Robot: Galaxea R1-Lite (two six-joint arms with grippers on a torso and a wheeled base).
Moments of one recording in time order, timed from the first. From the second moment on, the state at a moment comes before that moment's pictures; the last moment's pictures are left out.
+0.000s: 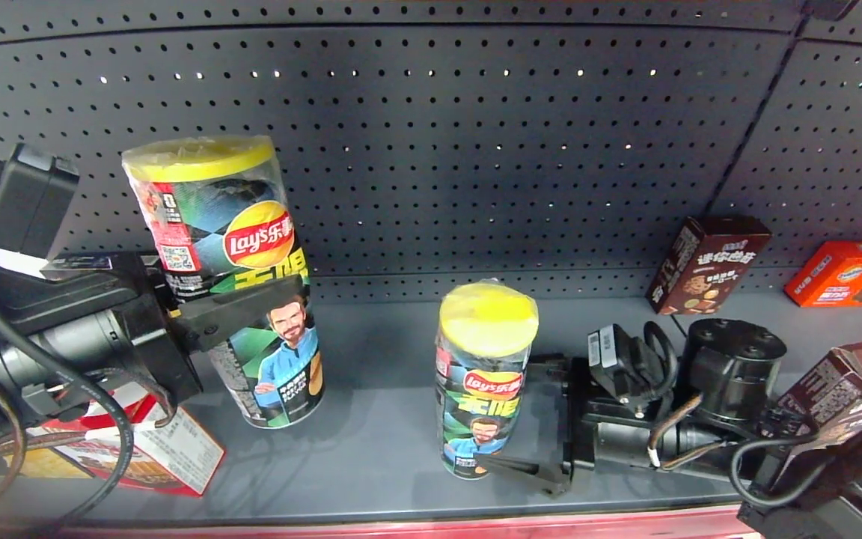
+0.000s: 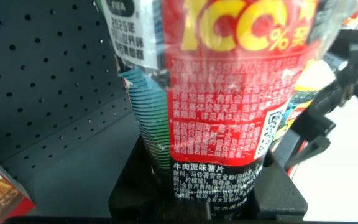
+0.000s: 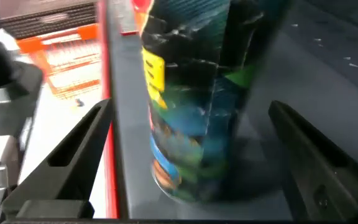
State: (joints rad) left arm -0.29 1.31 -0.57 -0.80 -0.54 -0.01; right arm 0.61 1.86 -0.52 -1.27 0.69 -0.24
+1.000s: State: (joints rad) left arm -0.29 1.24 -0.50 -0.79 -0.54 -0.01; right arm 0.45 1.21 -0.26 -1.02 0.35 -0.22
